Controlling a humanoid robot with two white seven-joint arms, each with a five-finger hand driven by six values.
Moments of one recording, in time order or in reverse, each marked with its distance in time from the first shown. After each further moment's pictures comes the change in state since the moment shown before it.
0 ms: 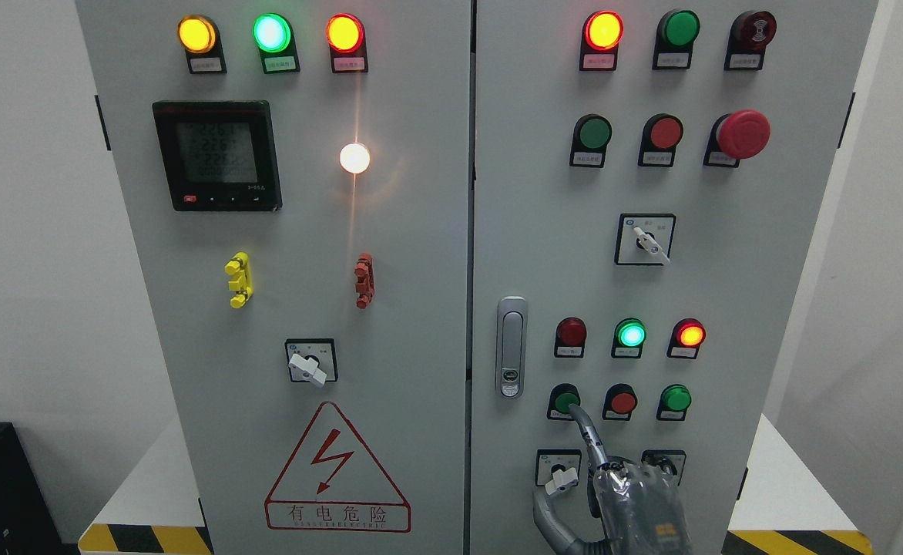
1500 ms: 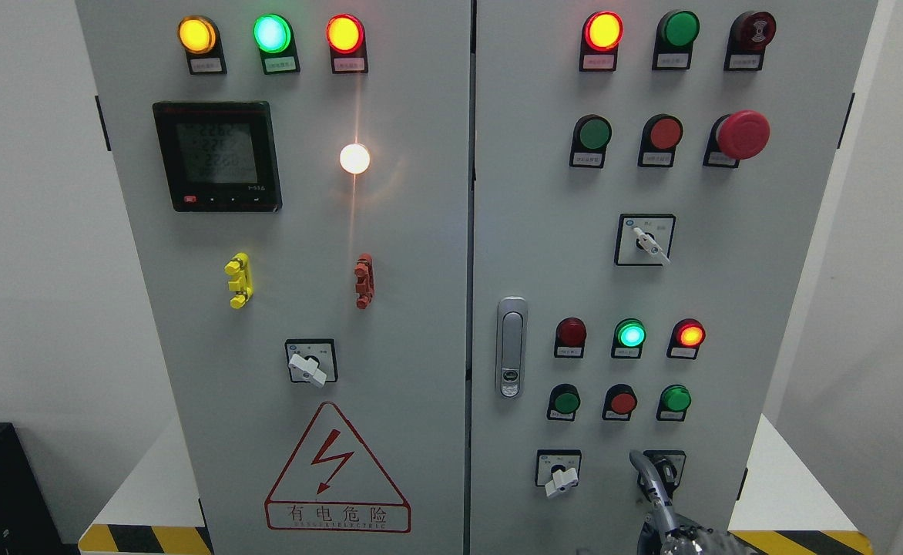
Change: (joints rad) left arm 0.000 0.000 0.000 0.000 0.000 0.000 0.000; right arm 0.227 -0.006 -0.032 -0.267 -0.072 -0.013 -0.006
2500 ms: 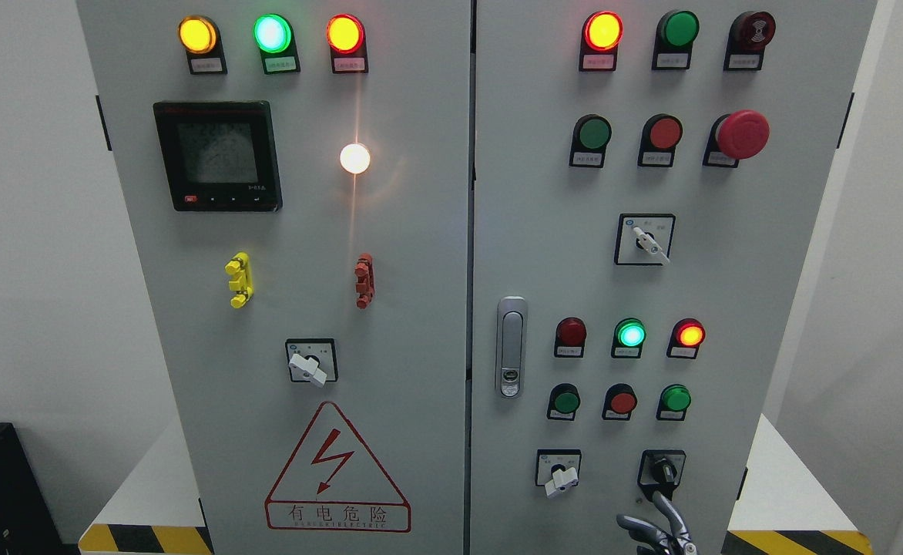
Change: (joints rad) left arm 0.000 0.000 0.000 0.000 0.000 0.000 0.000; right arm 0.161 -0.002 0.104 -0.090 -0.727 0.050 0.045
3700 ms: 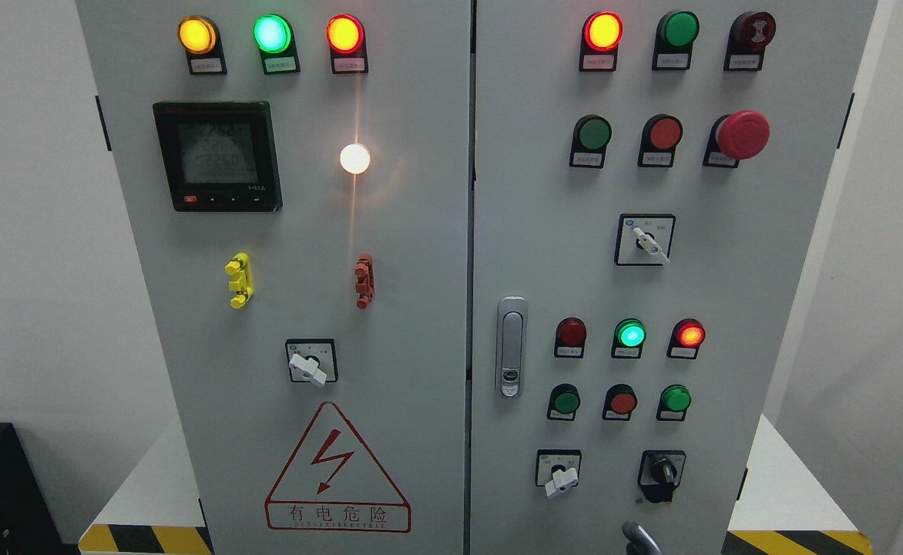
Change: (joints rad) left arm 0.000 0.000 0.000 0.000 0.000 0.000 0.000; right arm 0.065 -0.001 0.014 -0.001 -0.362 0.080 0.103
